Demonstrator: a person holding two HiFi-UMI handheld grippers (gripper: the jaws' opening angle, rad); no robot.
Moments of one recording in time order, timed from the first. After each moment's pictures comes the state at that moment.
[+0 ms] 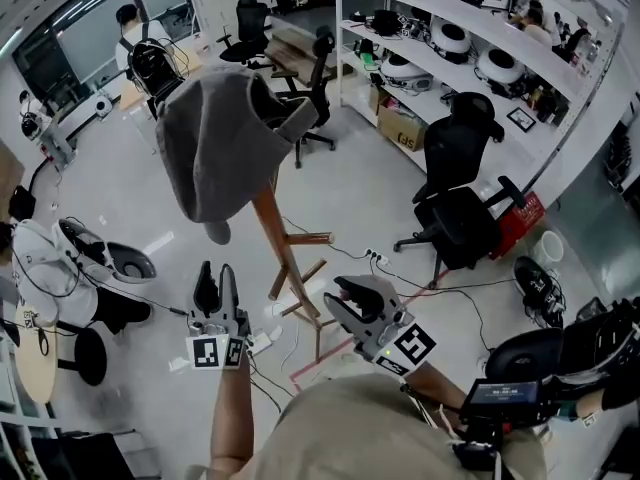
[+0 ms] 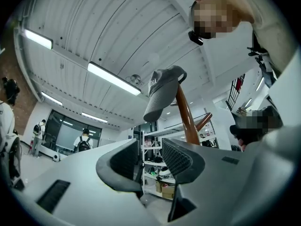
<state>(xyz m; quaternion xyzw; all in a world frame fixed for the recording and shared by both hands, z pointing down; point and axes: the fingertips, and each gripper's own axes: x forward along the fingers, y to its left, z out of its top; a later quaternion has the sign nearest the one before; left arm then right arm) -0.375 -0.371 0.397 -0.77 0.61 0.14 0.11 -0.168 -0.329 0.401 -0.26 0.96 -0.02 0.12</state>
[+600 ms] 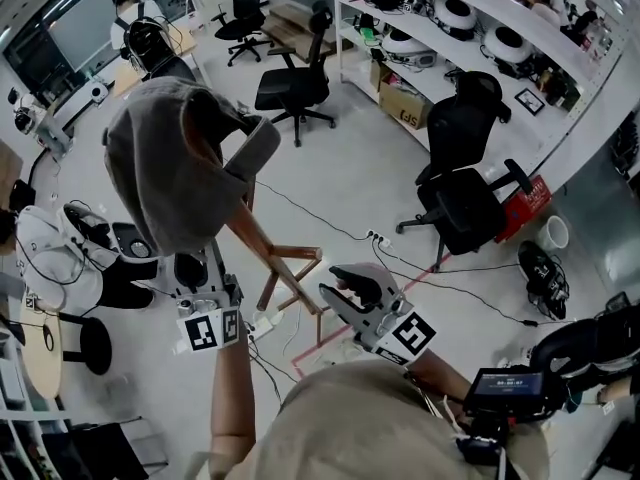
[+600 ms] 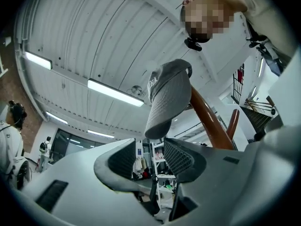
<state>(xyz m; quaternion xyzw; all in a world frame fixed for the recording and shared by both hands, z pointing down) -0.364 -0.427 0.336 -0.72 0.65 0.16 0.20 -0.158 -0.369 0.409 -0.24 0.96 -0.04 0.11</state>
